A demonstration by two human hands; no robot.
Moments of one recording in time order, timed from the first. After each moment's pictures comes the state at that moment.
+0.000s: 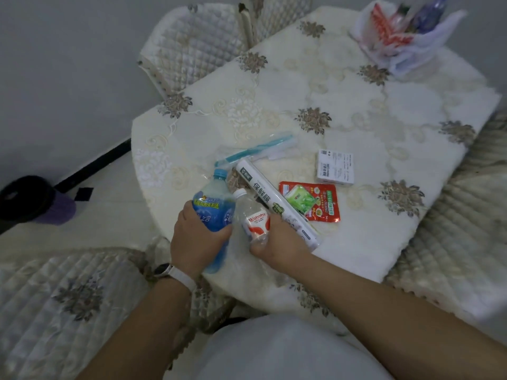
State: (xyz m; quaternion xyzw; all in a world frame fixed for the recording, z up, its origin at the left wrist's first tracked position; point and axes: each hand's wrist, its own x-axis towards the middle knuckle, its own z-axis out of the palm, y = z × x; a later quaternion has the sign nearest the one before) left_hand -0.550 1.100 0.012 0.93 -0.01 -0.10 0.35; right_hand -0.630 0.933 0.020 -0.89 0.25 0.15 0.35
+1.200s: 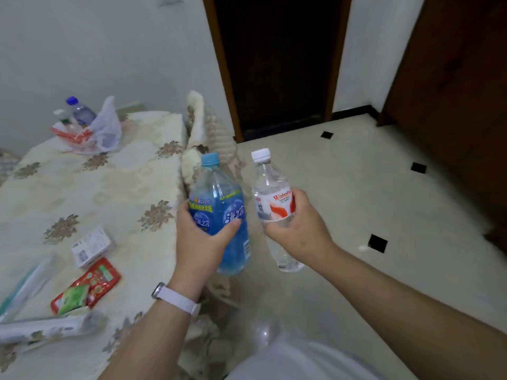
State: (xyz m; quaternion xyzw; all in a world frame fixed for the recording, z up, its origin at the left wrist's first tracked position) left_hand -0.938 0.761 0.128 0.68 -0.43 -0.25 0.53; right_hand -1.121 0.714 0.132 -0.61 0.56 -0.33 0.46
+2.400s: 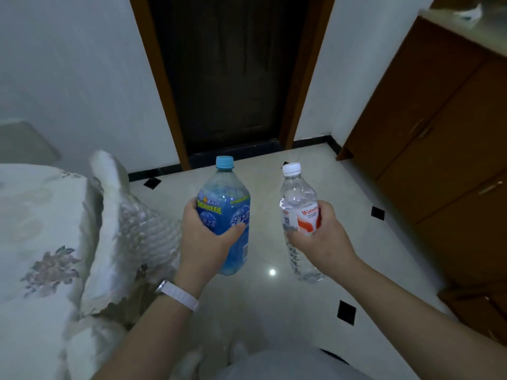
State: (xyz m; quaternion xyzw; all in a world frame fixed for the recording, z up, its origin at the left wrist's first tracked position) left_hand -0.894 0.235 0.089 0.63 -0.45 -0.37 0.51; right_hand -1.115 0.229 0.124 -0.56 0.68 -0.28 0.38
